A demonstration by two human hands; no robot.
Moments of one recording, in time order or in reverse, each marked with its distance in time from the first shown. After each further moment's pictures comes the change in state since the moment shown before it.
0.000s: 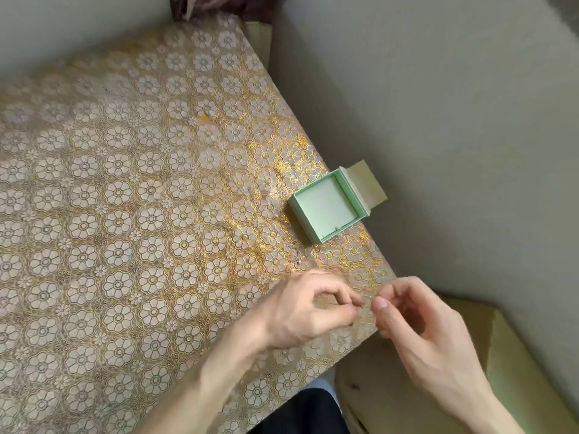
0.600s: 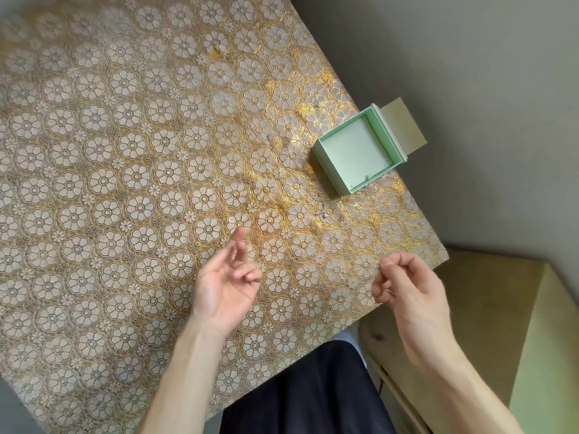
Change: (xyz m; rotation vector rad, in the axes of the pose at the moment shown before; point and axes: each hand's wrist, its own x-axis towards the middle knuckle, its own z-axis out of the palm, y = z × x) left_hand -0.064 -0.106 -0.011 -1.639 0.790 -0.313; right_hand -0.001 0.056 0.063 0.492 0.145 0.440
